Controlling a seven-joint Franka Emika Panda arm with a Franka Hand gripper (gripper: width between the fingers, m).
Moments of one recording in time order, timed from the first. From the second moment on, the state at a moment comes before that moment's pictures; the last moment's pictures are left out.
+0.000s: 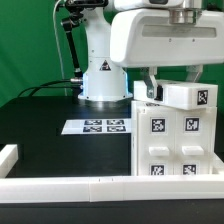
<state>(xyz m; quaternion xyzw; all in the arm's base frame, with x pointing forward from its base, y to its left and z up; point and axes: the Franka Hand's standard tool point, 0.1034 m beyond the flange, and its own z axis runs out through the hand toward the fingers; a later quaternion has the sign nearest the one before) 0.619 0.074 0.145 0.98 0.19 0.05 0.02</state>
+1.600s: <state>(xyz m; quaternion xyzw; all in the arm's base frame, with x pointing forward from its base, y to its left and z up) 0.614 0.087 0.145 0.86 -0.51 0.04 -0.03</state>
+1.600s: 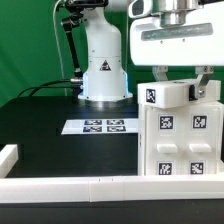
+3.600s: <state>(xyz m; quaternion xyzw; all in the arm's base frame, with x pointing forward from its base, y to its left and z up) 0.617 0.125 0.173 0.61 -0.78 -0.01 -0.10</state>
